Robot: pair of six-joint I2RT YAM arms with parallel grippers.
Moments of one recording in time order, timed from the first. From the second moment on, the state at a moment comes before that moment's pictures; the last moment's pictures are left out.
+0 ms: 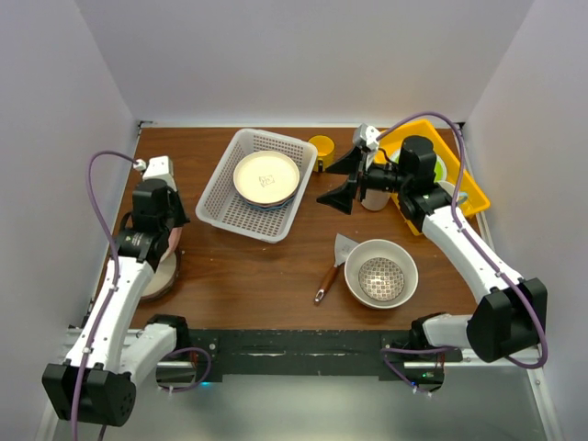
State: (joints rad) left arm -0.10 0.91 0.85 -0.49 -0.22 -0.21; right arm 0.31 1.30 1.08 0.06 -0.99 -0.03
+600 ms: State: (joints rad) left arm -0.11 0.88 0.89 -0.47 -0.08 -0.21; right arm 0.31 1.34 1.07 0.11 -0.99 0.04
